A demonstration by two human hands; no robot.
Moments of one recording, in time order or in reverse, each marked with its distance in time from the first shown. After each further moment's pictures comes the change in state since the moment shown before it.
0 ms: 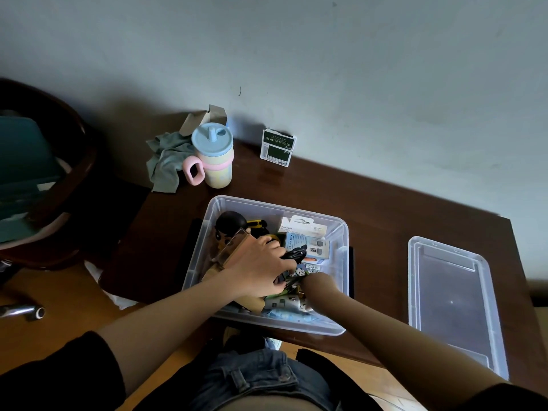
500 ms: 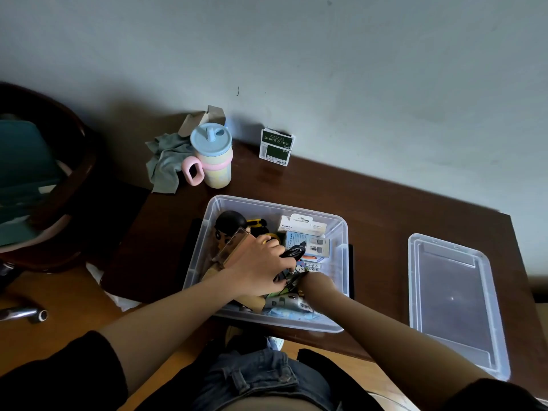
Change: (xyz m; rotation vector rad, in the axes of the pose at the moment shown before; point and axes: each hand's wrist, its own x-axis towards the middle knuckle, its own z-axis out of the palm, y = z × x) left_hand -0.001 -0.001 0.005 -0.014 0.072 0.012; right_hand 0.004 -0.003 0.011 0.131 0.073 0.014
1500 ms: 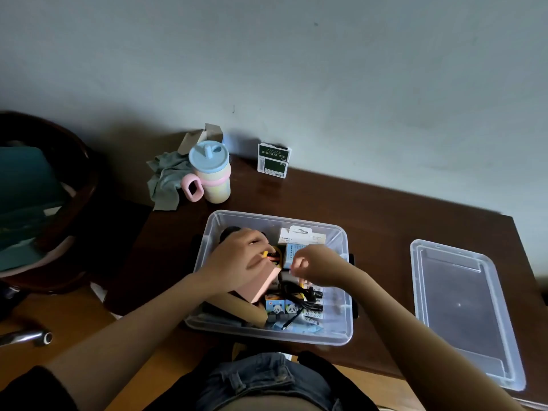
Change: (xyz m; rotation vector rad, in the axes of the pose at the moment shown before) left_hand -0.022 -0.038 -0.023 -0.336 0.357 -0.113; right_hand -0.030 0.016 -0.095 0.557 0.177 -0.109
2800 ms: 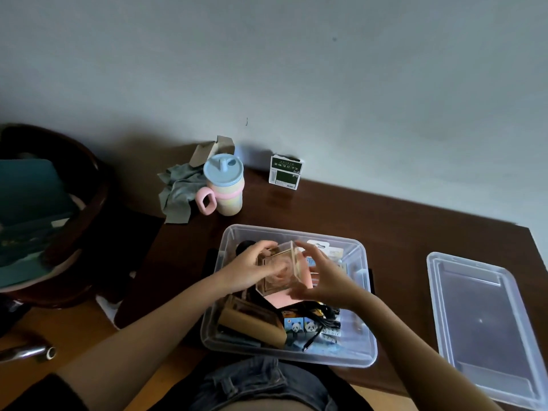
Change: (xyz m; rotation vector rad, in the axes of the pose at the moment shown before) left_hand 0.011 -0.030 0.002 -0.691 -0.278 -0.571; right_hand 0.015 0.005 0.025 0.461 0.138 -0.152
